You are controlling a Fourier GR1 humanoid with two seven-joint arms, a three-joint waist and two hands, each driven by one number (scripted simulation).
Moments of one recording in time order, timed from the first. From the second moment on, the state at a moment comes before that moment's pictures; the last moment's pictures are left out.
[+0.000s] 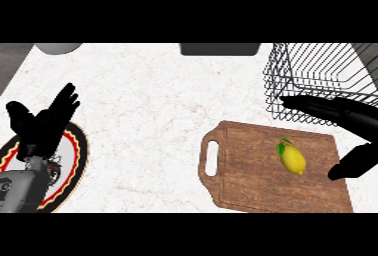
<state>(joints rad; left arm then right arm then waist) -0.21 0.37 0.03 -1.35 0.19 0.04 0.19 -0.35 -0.68 0.13 -1.51 0.36 0.64 -0.44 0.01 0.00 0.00</state>
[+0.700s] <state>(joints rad) -0.21 0.33 0.06 -1.39 0.14 0.03 0.22 -0.37 -0.60 0.23 -1.32 0.66 0.54 -0.55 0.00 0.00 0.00</state>
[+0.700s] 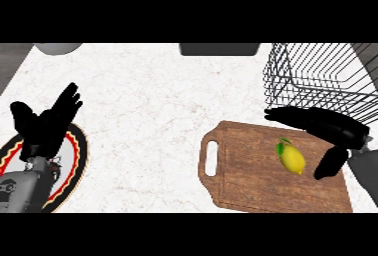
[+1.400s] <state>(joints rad) -0.20 0.32 0.10 -1.40 0.12 -0.01 0.23 -0.38 -0.59 0.24 -1.22 0.69 0.49 -0.66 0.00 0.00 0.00</state>
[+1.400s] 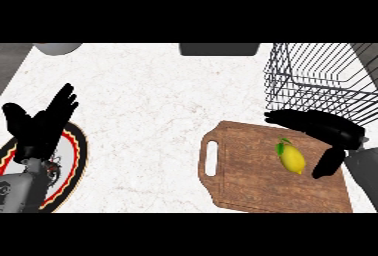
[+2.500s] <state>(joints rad) -0.21 0.28 0.14 -1.37 0.07 -0.04 0.19 -0.37 -0.52 0.30 -1.14 0.95 0.34 -0.75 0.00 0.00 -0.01</state>
